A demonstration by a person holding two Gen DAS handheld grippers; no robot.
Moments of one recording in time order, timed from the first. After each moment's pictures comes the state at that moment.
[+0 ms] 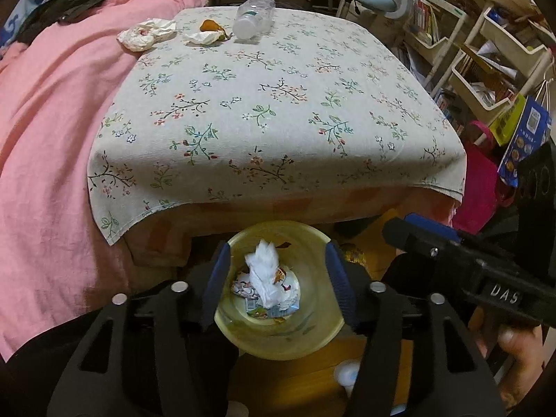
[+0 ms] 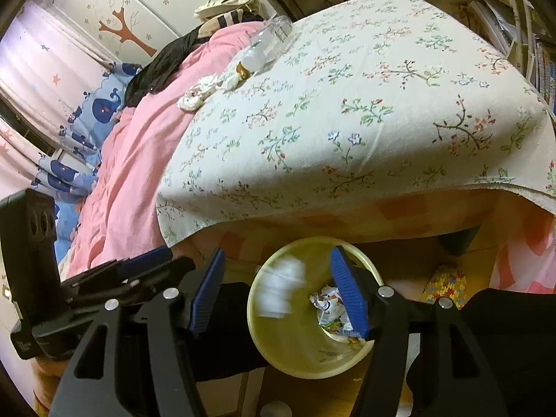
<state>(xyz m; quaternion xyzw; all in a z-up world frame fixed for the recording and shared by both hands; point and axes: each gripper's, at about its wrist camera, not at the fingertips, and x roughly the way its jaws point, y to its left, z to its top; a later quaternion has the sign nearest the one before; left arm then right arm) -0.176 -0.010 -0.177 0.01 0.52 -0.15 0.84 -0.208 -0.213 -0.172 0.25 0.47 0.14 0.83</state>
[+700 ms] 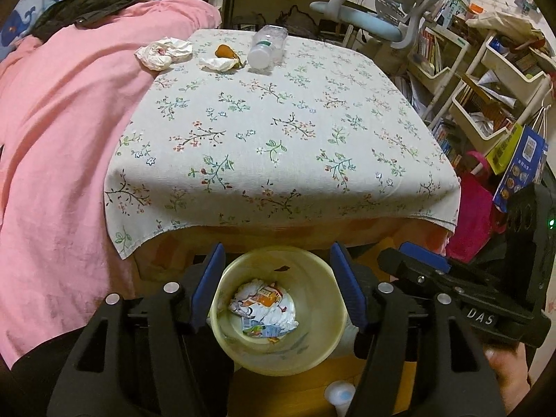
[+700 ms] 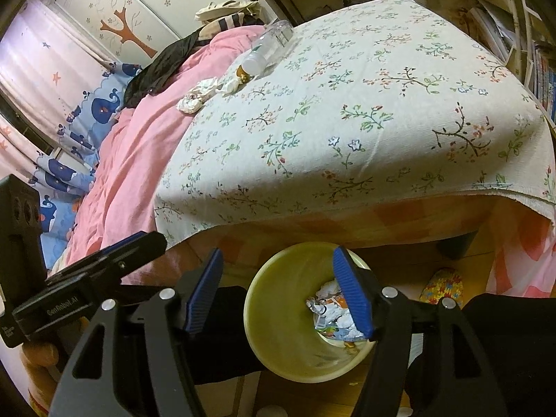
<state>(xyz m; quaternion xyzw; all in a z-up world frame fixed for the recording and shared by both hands) -0.175 0.005 -0.157 -0.03 0.48 -0.14 0.86 -0.205 -0.207 -0.172 0.24 0.47 0.14 0.84</state>
